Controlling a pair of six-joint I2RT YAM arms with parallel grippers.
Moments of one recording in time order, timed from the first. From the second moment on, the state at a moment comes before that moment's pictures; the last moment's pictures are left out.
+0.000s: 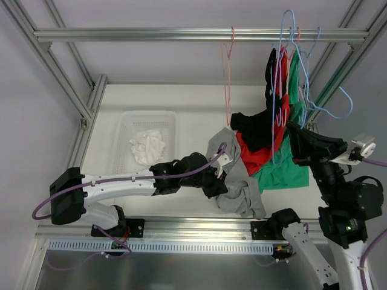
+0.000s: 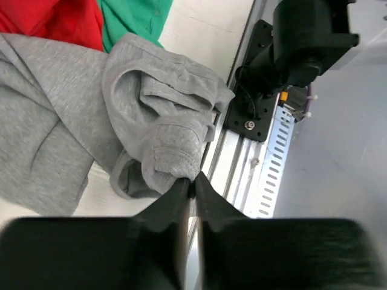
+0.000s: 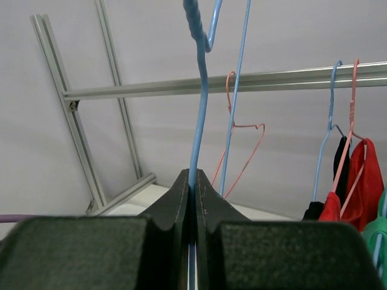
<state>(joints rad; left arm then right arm) -1.20 1.37 0.93 -0.03 0.22 -0.29 0.33 0.37 0.88 0.06 -0.16 0.26</state>
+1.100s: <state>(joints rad) -1.22 1.13 0.77 -0.23 -0.19 -0.36 0.33 1.65 2.18 -0.91 -0.11 0.21</state>
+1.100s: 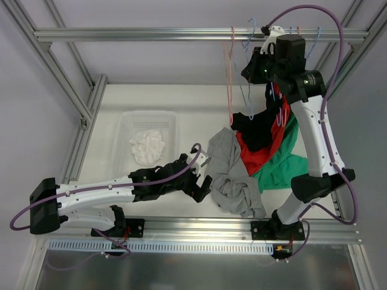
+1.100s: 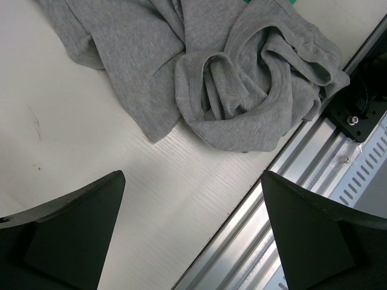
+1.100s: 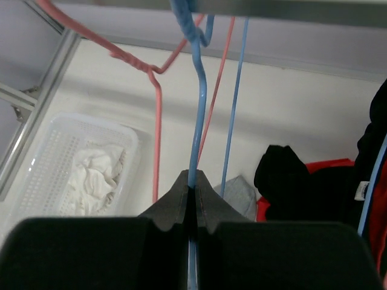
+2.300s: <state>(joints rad) -1.30 1.72 1.09 -0.32 -0.39 -0.49 0.33 0.63 1.60 -0.97 -0.14 0.15</state>
